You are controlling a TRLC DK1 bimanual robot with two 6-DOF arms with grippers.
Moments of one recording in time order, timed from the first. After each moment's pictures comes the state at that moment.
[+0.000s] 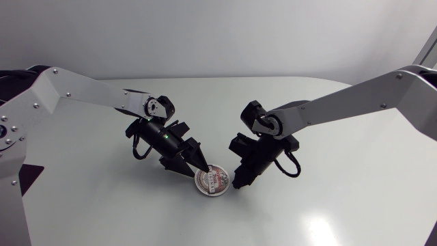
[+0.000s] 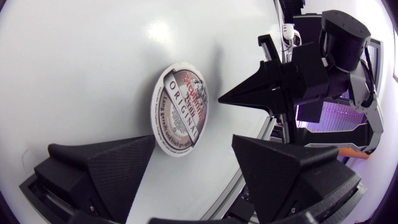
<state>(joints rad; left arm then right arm) -0.32 2.11 1.37 -0.89 0.82 0.13 0.50 1.95 1.17 -0.58 -0.44 -0.37</state>
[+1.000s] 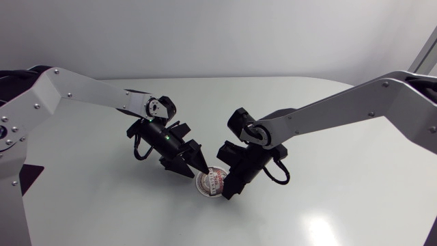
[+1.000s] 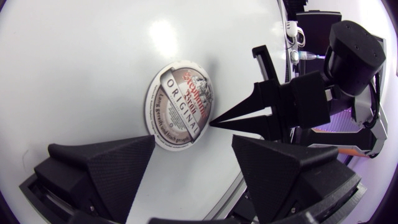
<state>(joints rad) -0.33 2.11 1.37 -0.89 0.78 0.14 0.59 1.96 1.16 -0.53 -0.46 -0.36</state>
